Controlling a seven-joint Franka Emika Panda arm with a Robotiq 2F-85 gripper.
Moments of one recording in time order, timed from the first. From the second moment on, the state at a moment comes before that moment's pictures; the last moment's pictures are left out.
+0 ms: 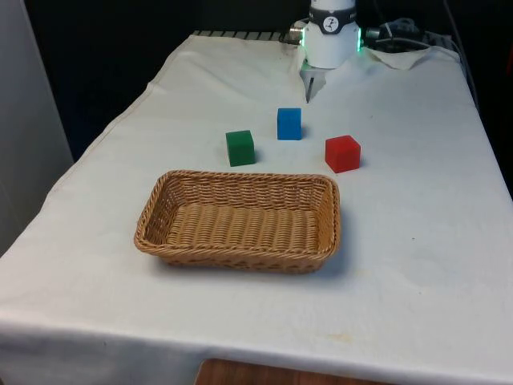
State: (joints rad) arm 0.07 -0.26 -0.07 -2.29 0.00 1.99 -0.10
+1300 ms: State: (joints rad) arm 0.07 -0.32 -0.07 -2.58 -0.04 2.26 -0.10
